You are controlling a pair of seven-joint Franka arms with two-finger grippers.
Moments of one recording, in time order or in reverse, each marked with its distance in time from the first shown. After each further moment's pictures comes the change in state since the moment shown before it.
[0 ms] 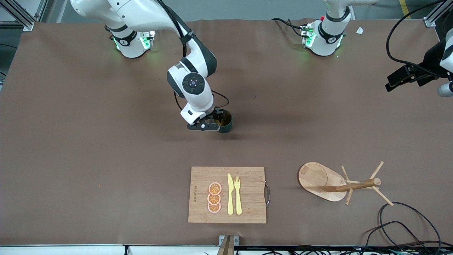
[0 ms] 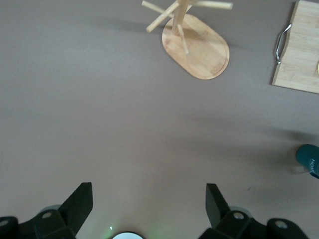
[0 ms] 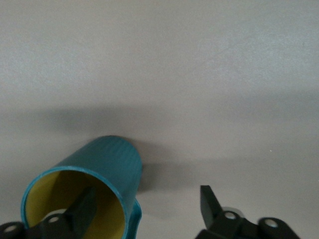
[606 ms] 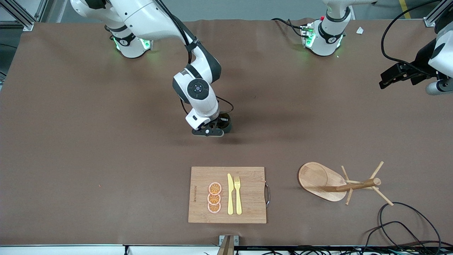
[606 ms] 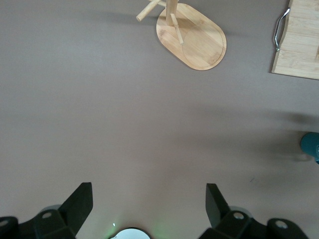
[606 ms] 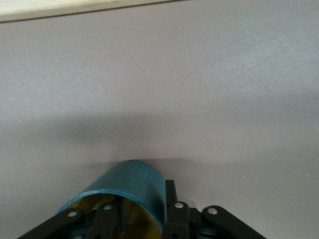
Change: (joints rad) left arm 0.080 -0.009 -0.101 -0.023 -0.003 0.000 0.025; right arm 0.011 0.081 0.000 0.070 0.000 0.082 0.042
